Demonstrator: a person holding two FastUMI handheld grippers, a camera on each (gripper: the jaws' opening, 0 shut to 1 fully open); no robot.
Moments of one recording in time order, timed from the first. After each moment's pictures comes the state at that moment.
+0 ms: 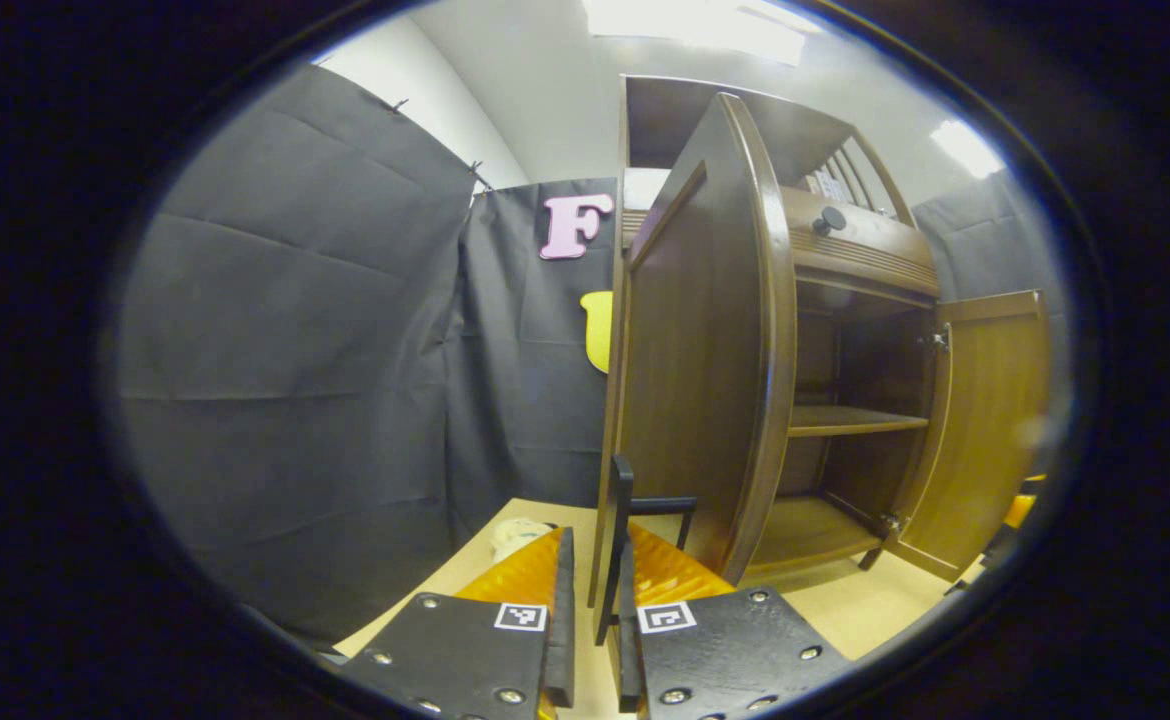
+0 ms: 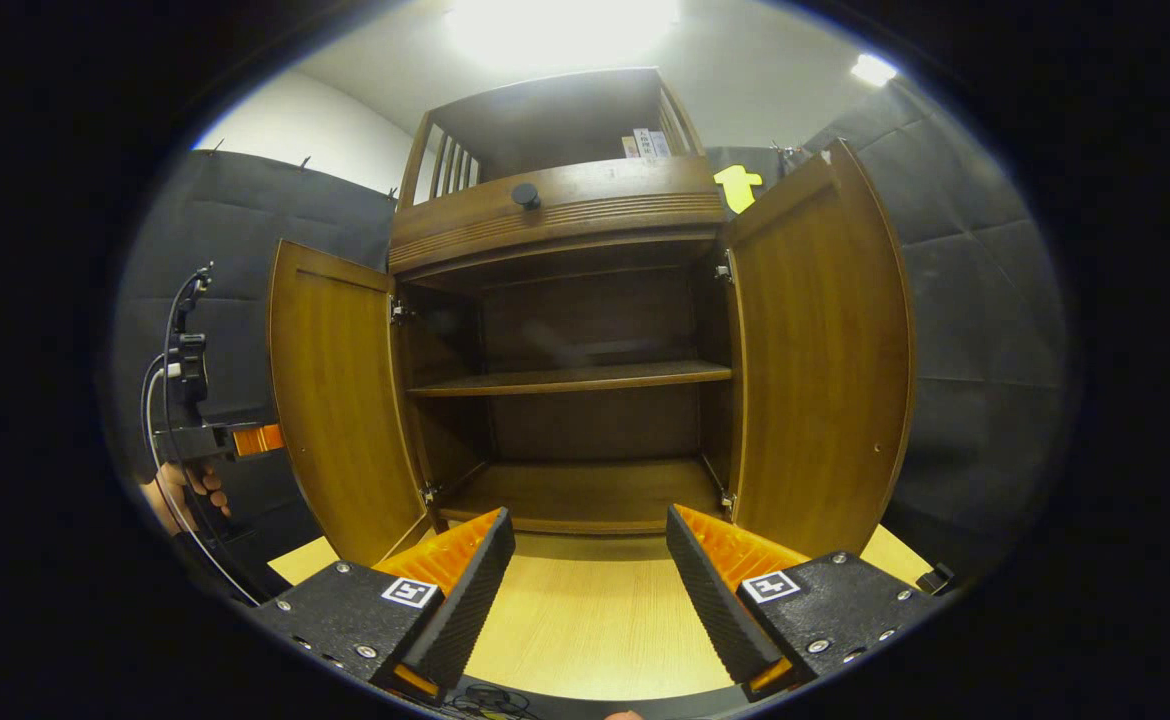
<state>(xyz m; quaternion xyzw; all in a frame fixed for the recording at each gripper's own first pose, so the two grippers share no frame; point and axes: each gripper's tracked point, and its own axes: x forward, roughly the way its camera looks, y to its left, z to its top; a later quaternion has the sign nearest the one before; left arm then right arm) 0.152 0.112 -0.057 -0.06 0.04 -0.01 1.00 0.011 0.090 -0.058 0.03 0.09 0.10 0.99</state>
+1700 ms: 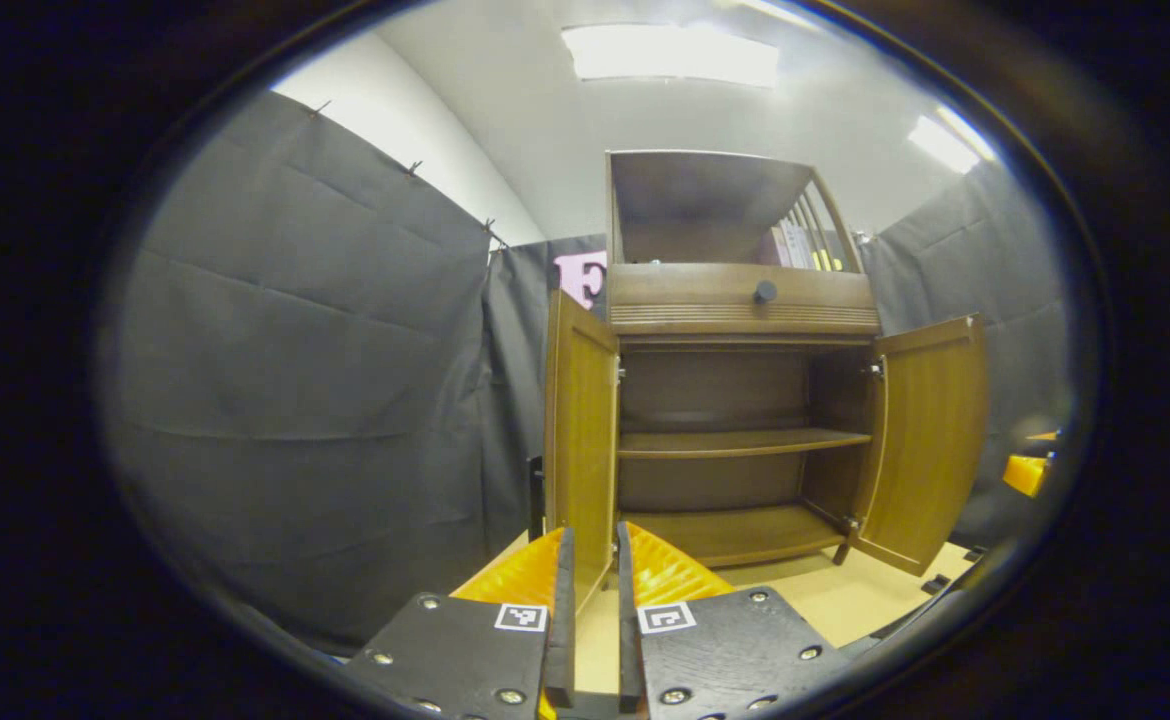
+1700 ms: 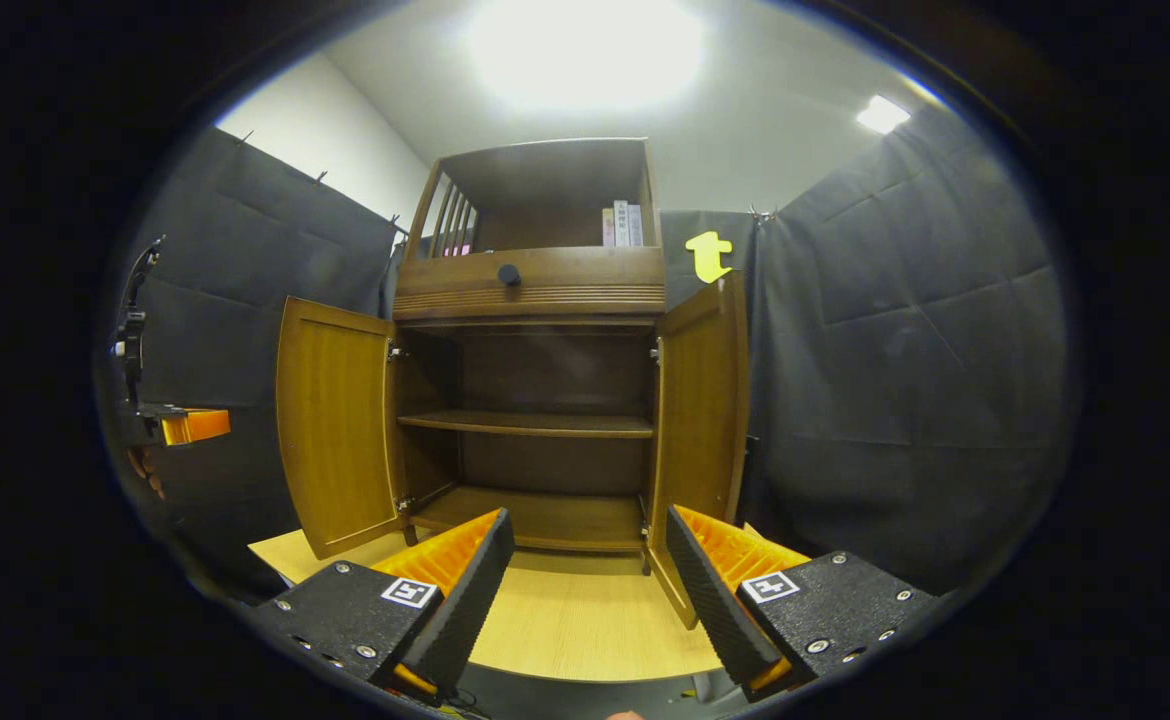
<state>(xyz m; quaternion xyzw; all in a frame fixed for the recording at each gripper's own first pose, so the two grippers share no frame) -0.068 0.088 0.018 -0.04 -0.01 0.02 1.00 -0.111 -0.001 0.014 -0.01 0.03 0.05 1.00</state>
